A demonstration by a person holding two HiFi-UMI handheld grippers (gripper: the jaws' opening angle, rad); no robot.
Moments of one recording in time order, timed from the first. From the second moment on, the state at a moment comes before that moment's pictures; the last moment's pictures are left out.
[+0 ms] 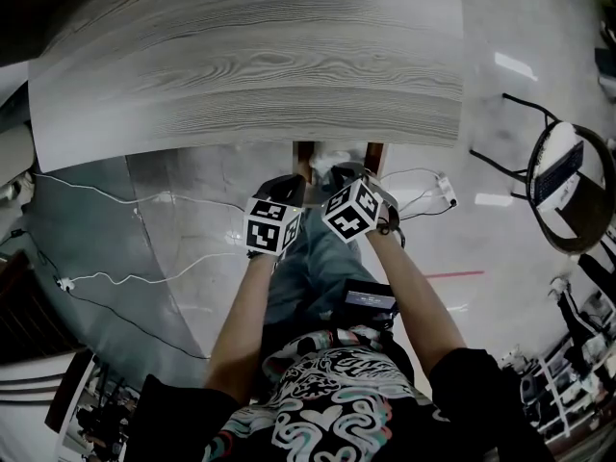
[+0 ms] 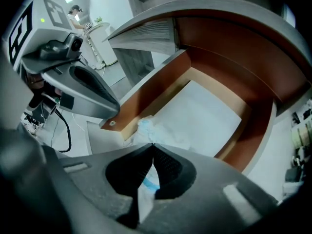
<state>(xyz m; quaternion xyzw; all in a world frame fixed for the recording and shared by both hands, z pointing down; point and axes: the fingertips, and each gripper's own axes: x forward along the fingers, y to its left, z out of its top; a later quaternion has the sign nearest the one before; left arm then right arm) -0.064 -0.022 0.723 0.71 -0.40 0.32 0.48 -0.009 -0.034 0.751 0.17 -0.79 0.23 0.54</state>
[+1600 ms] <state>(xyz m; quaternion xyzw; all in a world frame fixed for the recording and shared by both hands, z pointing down) -0.058 -0.049 0.670 0.75 -0.42 0.30 0.42 0.016 -0.054 0.681 0.24 -0.82 0.19 0.49</state>
